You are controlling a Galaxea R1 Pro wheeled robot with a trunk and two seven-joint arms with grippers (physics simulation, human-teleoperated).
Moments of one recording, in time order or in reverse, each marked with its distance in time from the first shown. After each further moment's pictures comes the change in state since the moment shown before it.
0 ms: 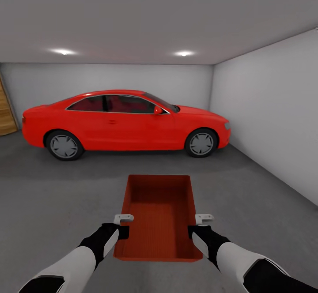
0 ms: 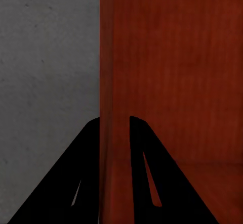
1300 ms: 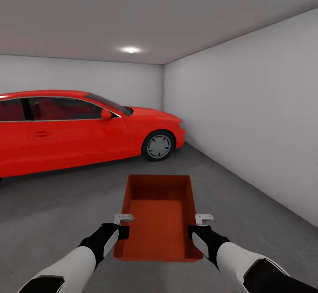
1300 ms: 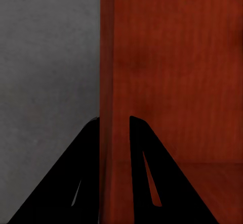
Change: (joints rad) left arm 0.000 0.000 0.000 0.000 0.000 0.000 0.000; right arm 0.000 0.000 0.000 0.000 0.000 0.000 0.000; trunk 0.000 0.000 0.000
